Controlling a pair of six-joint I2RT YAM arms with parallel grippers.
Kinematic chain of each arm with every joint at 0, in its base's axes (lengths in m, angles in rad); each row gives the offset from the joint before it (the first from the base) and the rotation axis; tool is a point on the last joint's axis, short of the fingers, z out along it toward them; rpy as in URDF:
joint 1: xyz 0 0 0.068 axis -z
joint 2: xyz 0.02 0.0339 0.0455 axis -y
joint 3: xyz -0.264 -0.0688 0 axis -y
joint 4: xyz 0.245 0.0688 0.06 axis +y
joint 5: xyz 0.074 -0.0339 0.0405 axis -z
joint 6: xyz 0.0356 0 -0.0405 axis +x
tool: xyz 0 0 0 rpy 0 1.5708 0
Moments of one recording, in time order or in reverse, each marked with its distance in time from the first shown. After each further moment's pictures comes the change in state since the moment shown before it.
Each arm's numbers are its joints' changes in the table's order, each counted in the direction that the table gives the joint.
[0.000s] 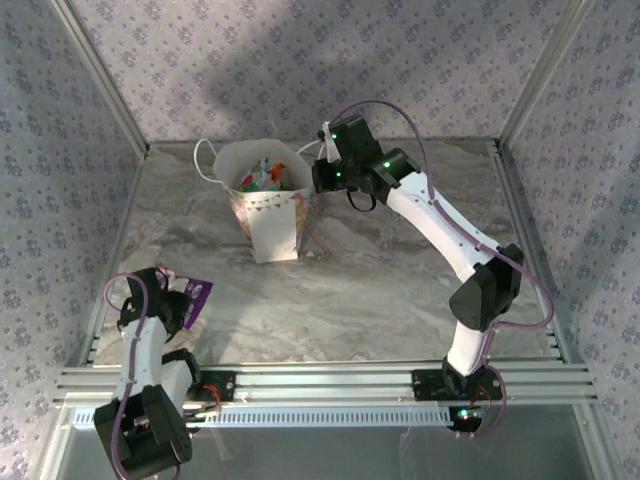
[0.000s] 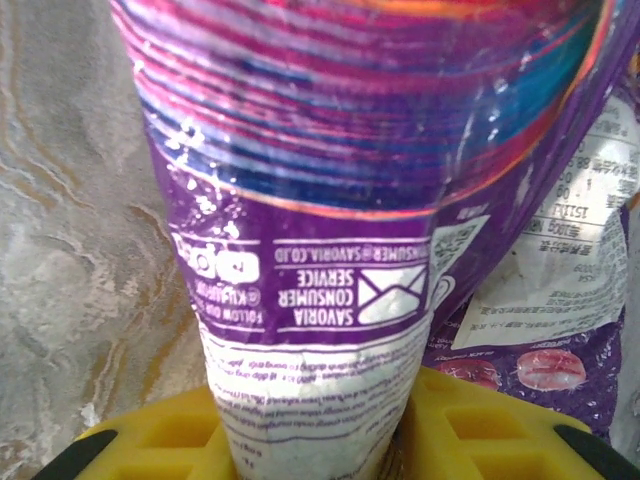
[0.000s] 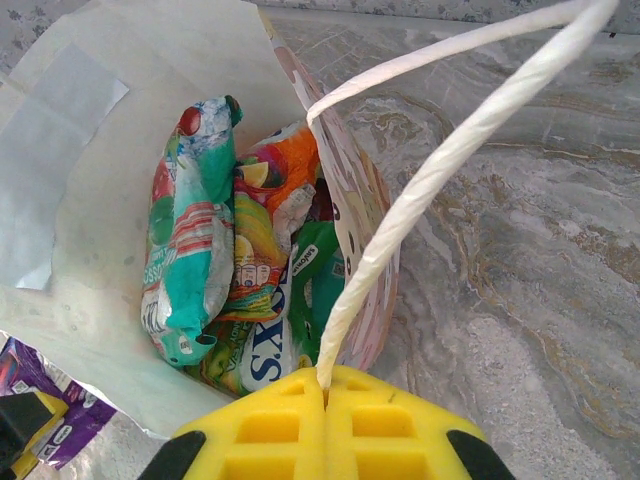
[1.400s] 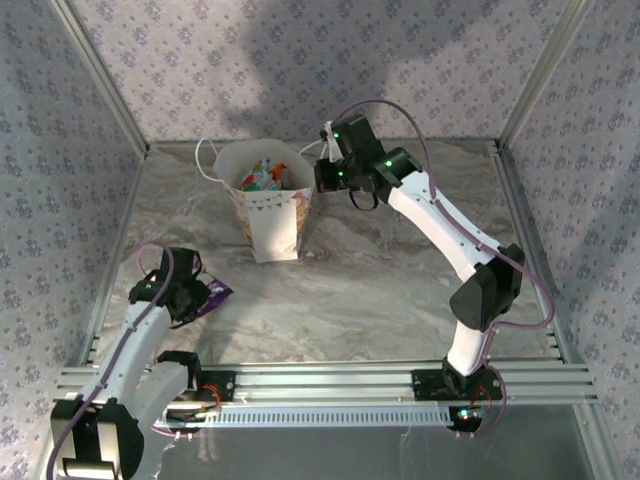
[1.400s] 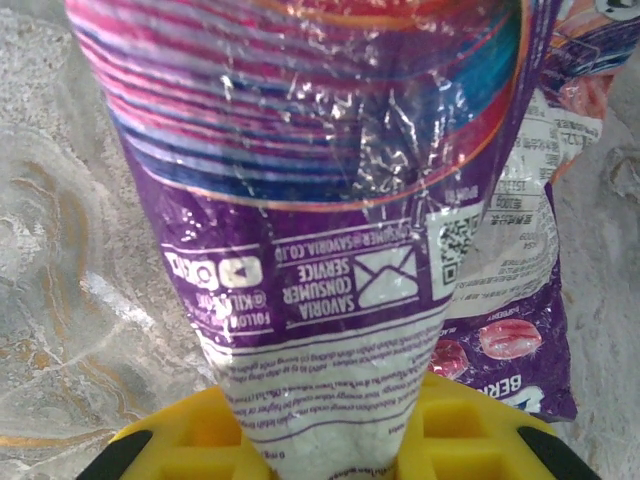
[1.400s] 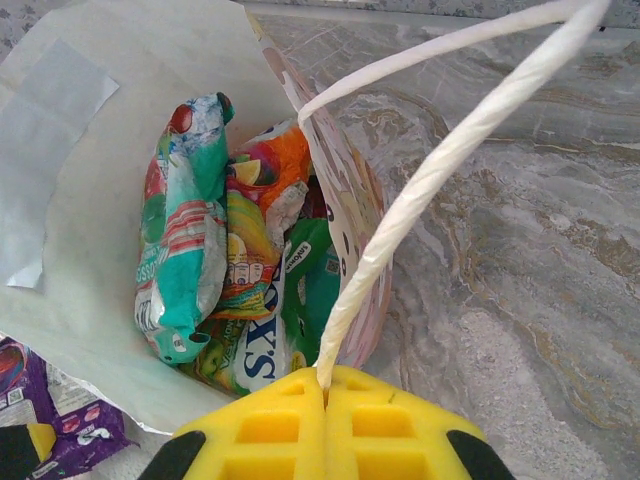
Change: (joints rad) left arm 0.471 -0.052 0.245 0.278 -0.254 0.098; right arm 0.011 0.001 0.003 0.016 -0.001 0.000
